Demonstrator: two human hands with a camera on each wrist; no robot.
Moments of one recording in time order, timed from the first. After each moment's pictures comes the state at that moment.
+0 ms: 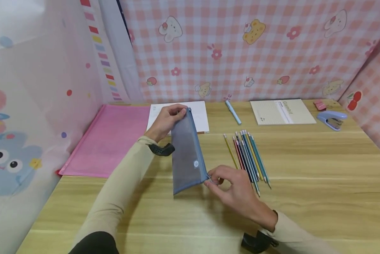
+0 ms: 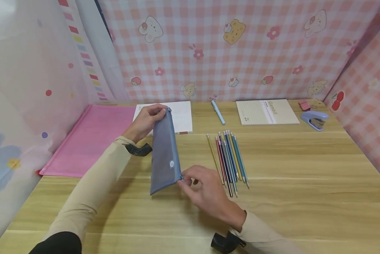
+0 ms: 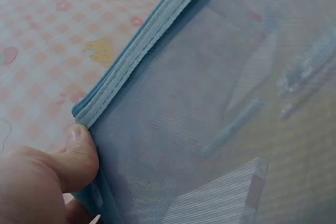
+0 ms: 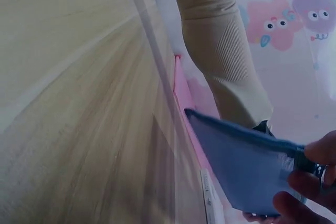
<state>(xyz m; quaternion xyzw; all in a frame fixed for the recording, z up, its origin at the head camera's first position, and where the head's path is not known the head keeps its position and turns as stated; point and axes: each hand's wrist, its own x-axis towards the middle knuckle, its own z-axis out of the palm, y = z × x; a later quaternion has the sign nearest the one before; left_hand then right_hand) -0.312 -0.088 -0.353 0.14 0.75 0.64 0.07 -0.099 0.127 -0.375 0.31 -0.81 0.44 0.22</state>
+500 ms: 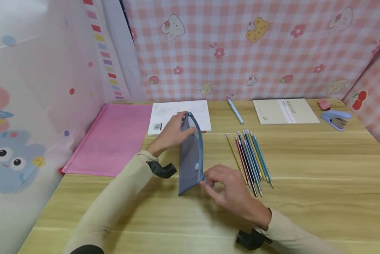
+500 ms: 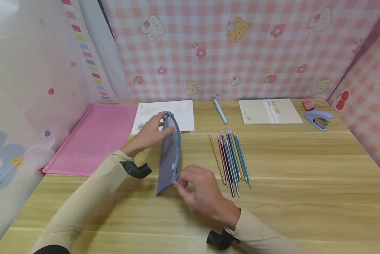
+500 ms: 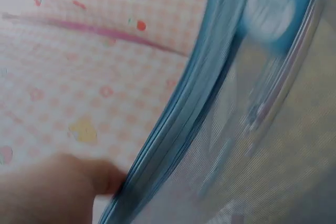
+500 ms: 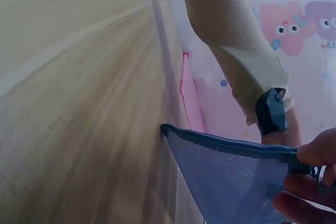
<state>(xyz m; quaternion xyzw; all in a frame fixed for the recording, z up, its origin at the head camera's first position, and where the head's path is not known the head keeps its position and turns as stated) -0.252 -0.079 -0.336 0.17 0.91 0.37 0.06 -0.105 0.115 -0.382 0.36 -0.80 0.40 0.27</state>
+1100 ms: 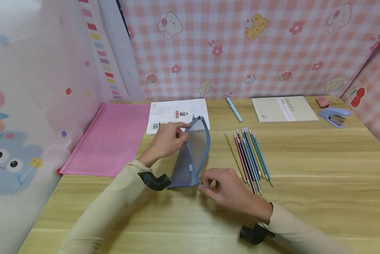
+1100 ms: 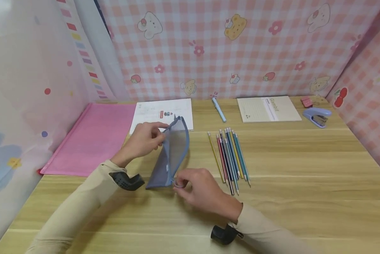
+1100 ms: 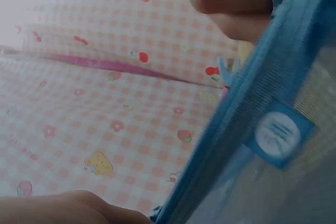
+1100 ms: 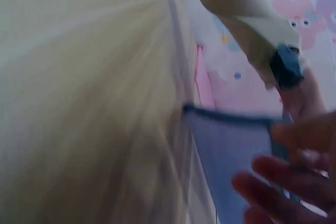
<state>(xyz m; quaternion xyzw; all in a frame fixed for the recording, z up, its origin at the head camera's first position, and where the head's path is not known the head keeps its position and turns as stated) -0.221 -0.086 -0.327 0.23 0.92 0.32 0.00 -0.109 0.122 -0.382 0.36 -0.85 0.38 0.10</state>
